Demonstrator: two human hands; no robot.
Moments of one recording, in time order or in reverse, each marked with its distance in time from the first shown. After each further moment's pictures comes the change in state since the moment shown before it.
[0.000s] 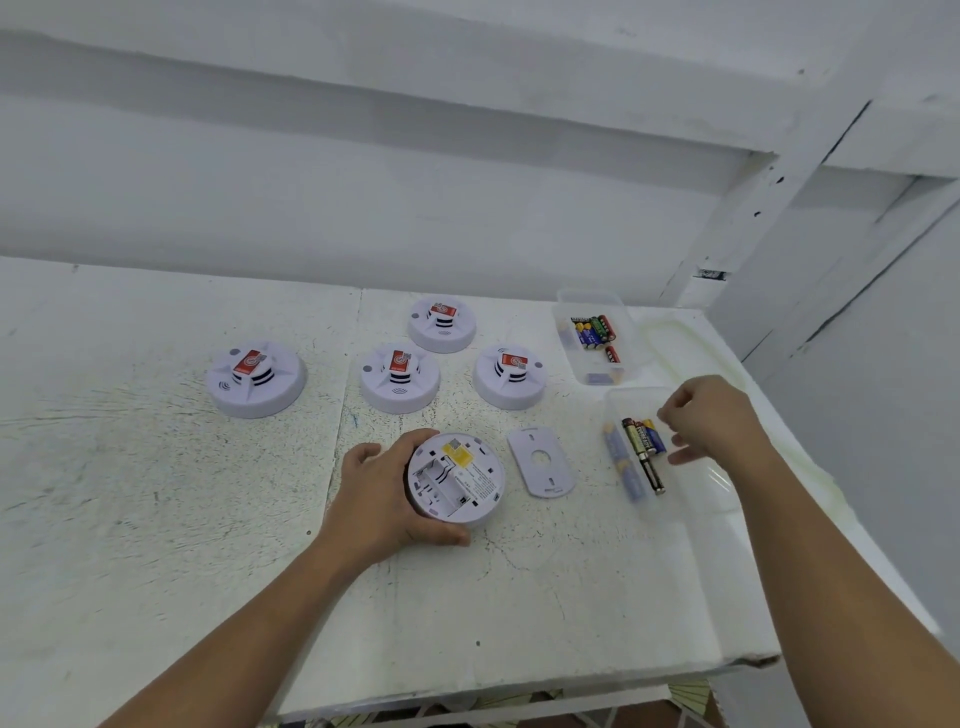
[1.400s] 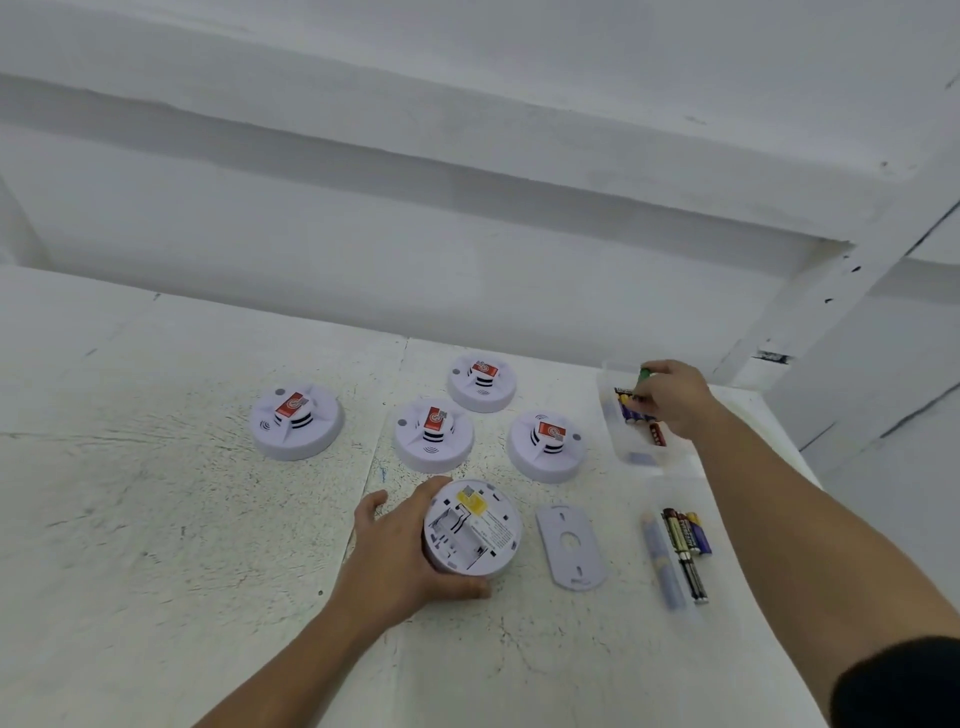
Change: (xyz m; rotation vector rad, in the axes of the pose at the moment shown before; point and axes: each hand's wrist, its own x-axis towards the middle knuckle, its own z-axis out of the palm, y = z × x) left_hand 0.011 0.001 0.001 0.088 0.122 -0.058; right_hand 0.127 -0.088 0.037 0.590 -0.165 -0.042
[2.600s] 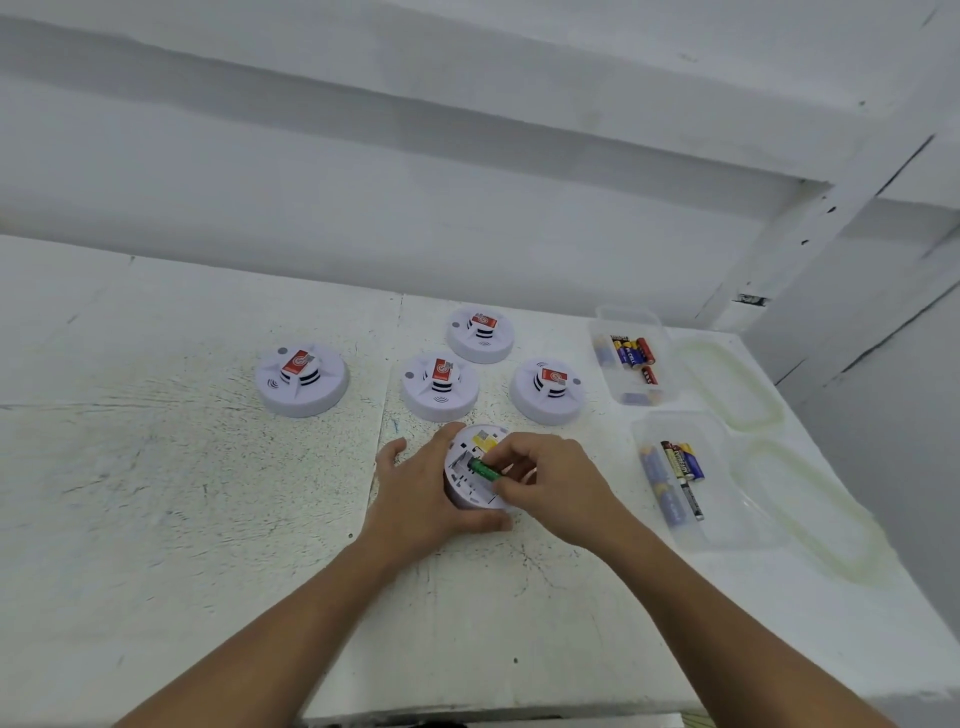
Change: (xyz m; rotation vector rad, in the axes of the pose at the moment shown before) left_hand 0.000 -0.009 0.000 -0.031 -0.046 0.106; right_hand -0.217 0.050 0.094 -0.577 -0.387 -0.460
